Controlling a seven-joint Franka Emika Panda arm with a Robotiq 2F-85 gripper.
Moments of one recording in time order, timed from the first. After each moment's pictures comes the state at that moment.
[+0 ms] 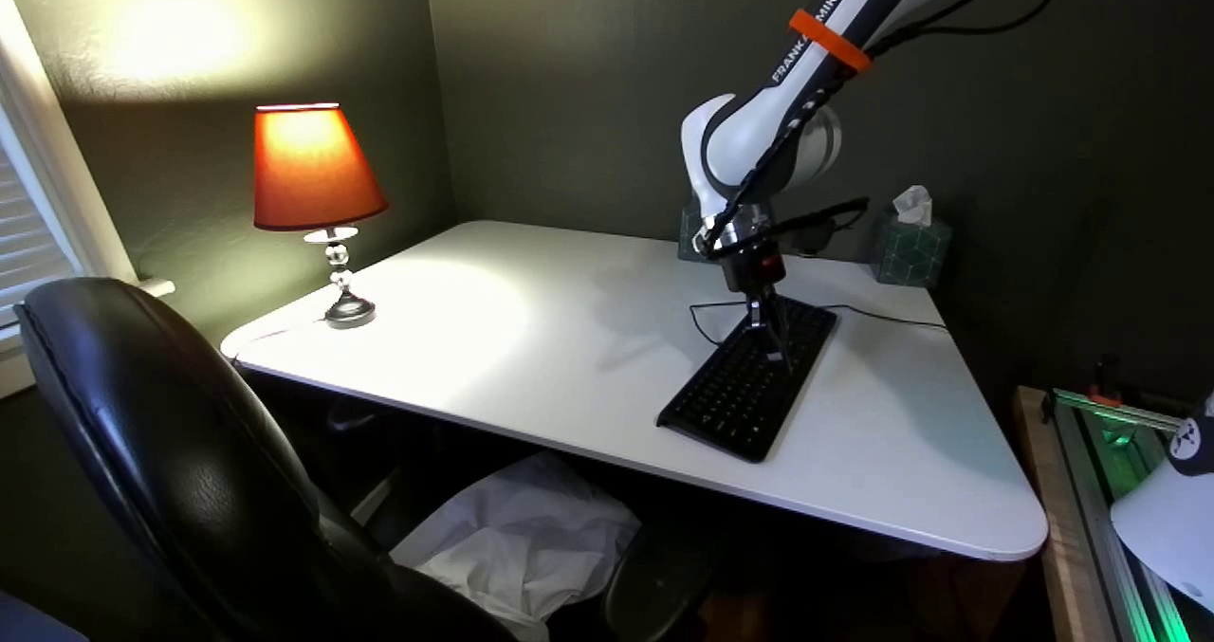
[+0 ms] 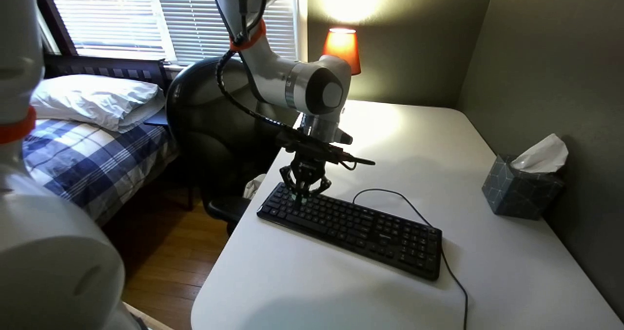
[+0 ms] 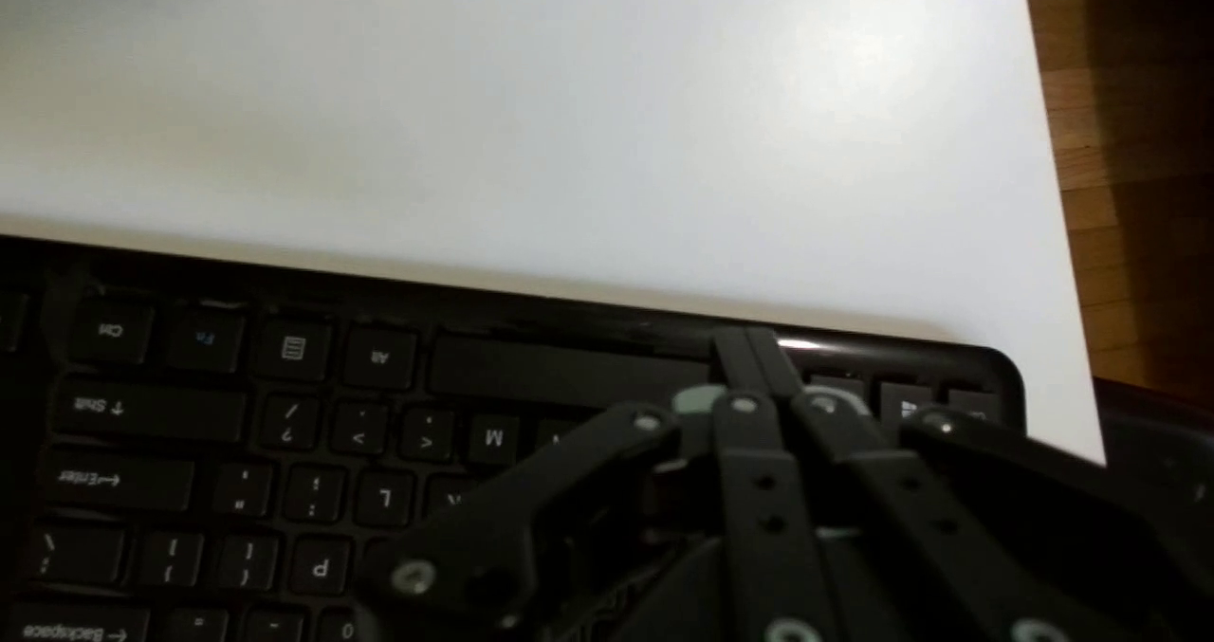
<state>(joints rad) -0.07 0.30 -0.07 -2.30 0.05 2.17 -0.30</state>
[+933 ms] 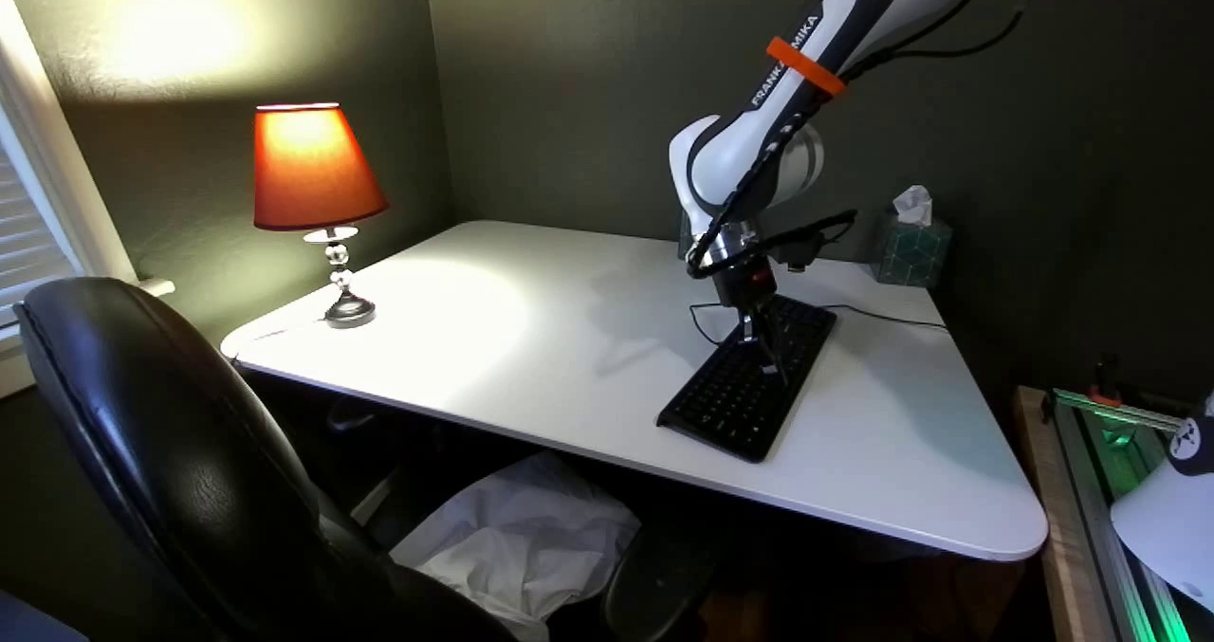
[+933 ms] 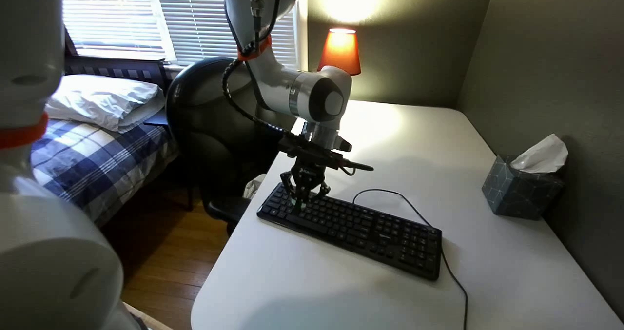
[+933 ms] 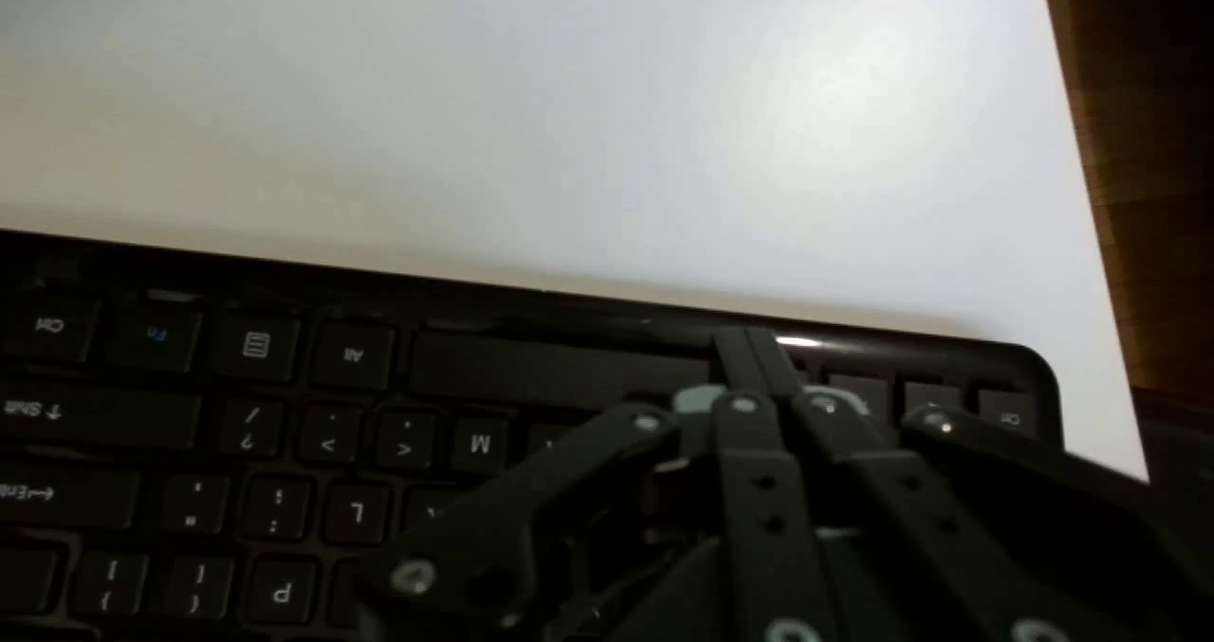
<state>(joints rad) -0.08 0.38 -0.05 -2.25 0.05 2.15 -0.30</state>
